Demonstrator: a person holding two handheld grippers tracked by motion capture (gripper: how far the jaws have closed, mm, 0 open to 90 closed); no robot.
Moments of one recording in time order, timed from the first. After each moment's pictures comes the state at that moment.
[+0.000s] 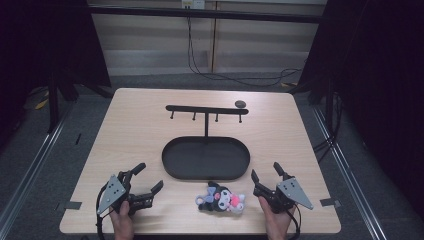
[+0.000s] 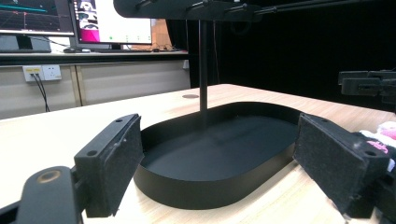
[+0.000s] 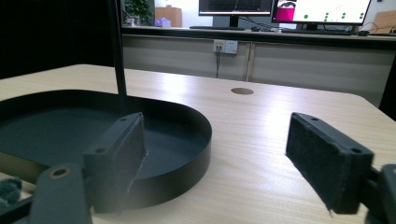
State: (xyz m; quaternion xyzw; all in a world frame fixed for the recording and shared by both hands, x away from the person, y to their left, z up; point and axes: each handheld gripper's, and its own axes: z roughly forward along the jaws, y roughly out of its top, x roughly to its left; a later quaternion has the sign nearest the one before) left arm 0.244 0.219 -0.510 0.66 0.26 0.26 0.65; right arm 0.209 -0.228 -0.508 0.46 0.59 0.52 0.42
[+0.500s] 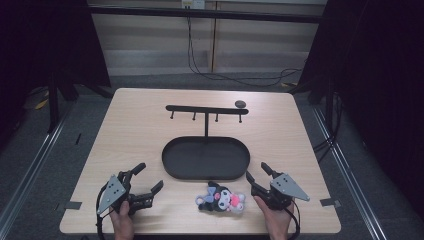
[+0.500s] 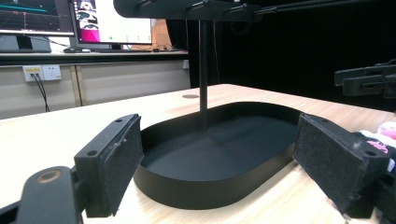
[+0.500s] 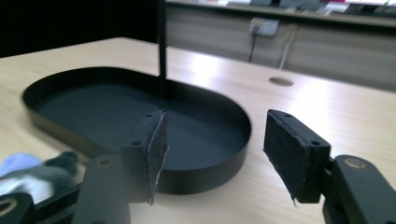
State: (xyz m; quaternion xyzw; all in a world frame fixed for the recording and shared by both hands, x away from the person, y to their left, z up) left arm 0.244 0.219 -0.510 0.67 0.26 0.26 0.65; right arm 0.211 -0.217 -0.486 0.42 0.67 0.51 0.34
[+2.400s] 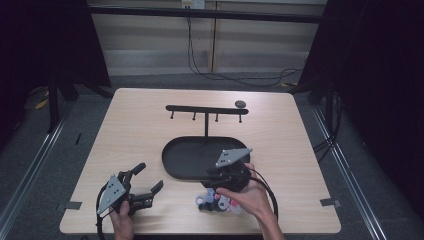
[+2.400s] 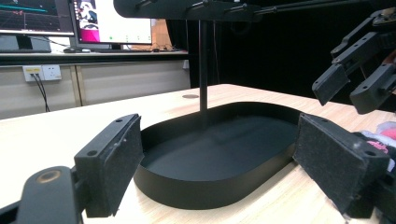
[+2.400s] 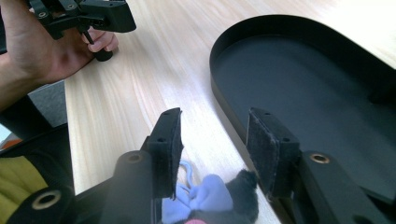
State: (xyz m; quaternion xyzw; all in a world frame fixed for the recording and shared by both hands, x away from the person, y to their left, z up) left arm 0.244 0.219 -0.510 0.67 0.26 0.25 0.65; right arm 0.270 -0.116 -0.427 0.25 0.87 0.41 0.06
